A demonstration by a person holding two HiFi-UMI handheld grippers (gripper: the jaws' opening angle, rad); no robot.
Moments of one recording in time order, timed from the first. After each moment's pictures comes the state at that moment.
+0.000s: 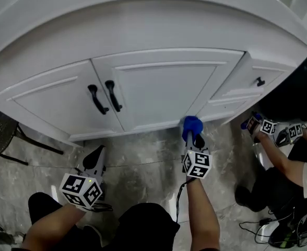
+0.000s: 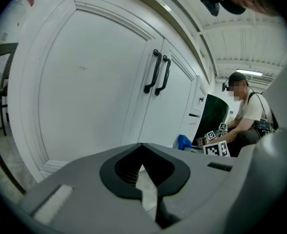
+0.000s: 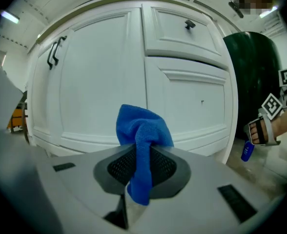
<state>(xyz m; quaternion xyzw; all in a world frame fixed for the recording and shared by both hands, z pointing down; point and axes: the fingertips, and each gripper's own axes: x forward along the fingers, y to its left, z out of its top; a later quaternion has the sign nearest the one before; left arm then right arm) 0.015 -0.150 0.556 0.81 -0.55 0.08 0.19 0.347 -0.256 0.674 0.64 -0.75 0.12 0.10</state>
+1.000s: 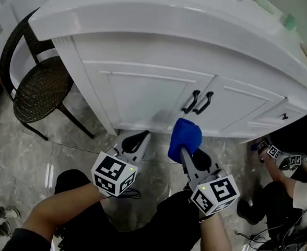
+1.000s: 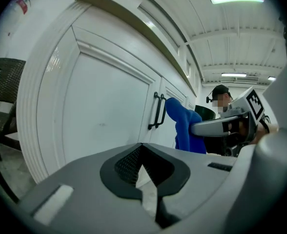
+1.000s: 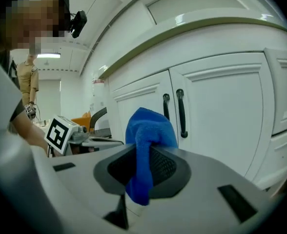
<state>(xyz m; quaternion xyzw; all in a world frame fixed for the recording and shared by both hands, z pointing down) -0.049 -0.128 0.461 0.85 -0.50 0.06 0.13 0.056 -0.120 0.421 0.36 -0.92 0.11 0.10</state>
